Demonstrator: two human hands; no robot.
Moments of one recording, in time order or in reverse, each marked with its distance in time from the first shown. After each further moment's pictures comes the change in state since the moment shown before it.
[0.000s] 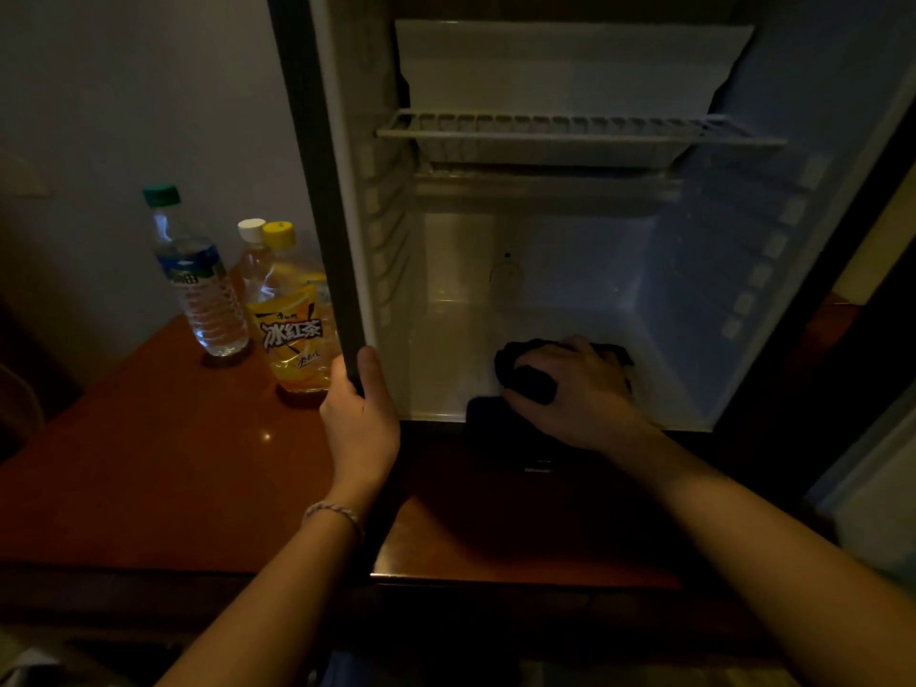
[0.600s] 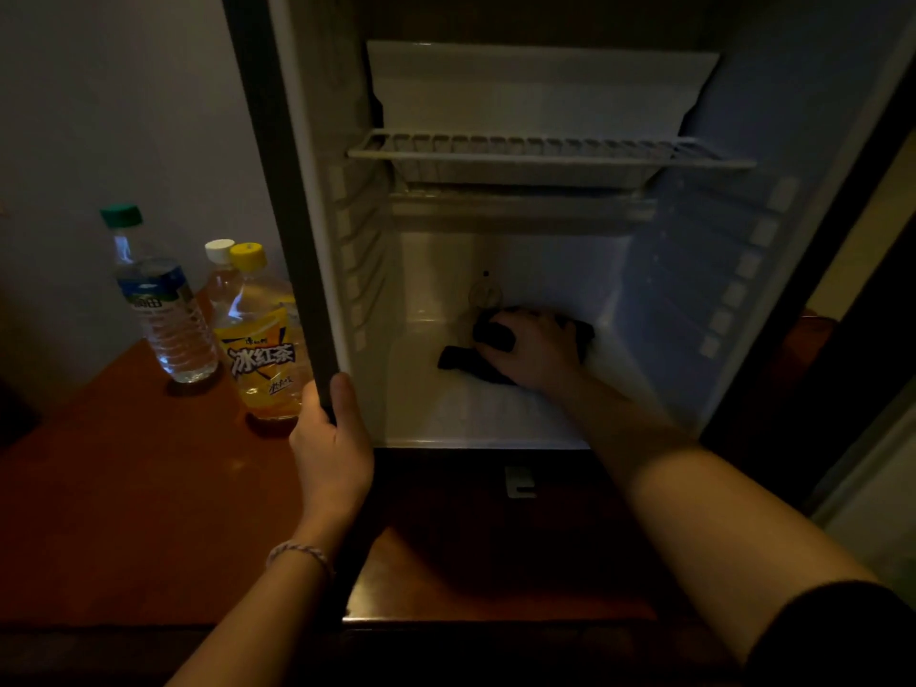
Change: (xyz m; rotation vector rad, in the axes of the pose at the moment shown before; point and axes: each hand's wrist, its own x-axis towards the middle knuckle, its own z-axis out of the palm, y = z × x) left_hand 0.001 -0.001 -0.001 -0.015 -0.020 0.043; right_hand 0.096 0.030 0.024 0.037 0.100 0.146
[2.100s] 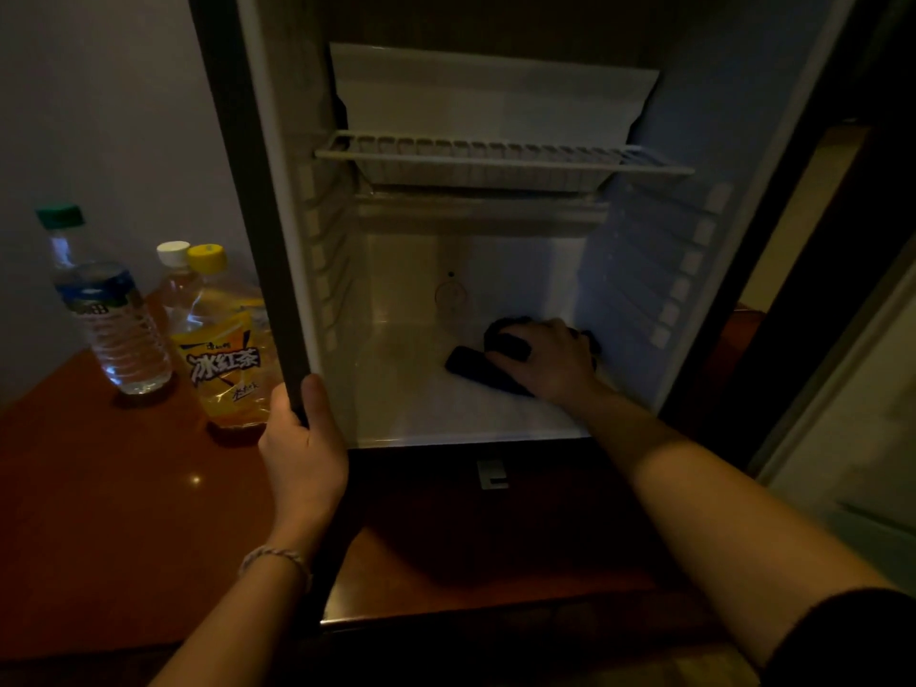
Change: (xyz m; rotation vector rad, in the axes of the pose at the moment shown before) left_hand -0.001 0.002 -0.003 0.000 -0.034 -0.023; right_hand -0.038 0.029 -0.033 -0.122 -0.055 0.111
